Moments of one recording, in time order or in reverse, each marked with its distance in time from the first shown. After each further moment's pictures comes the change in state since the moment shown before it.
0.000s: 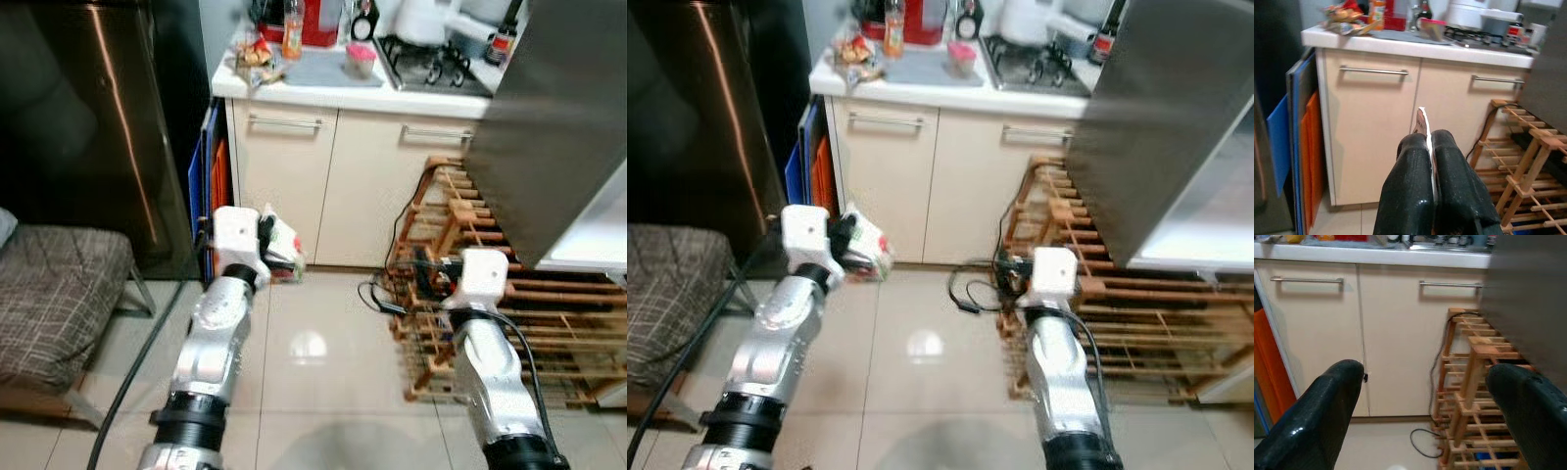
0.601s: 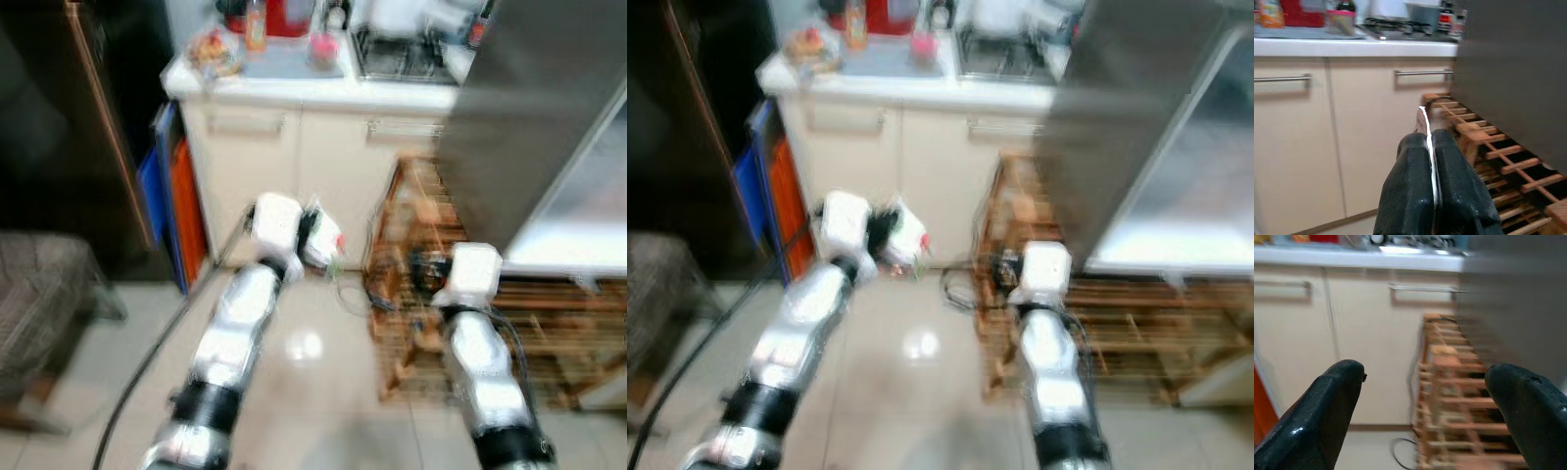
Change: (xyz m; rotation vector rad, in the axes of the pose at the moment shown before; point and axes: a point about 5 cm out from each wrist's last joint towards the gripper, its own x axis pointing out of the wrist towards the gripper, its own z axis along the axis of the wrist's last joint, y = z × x) left arm 0.002 -0.012 -0.001 0.025 -0.011 -0.168; right arm 0.004 0.007 0.000 -0.036 -0.020 0.037
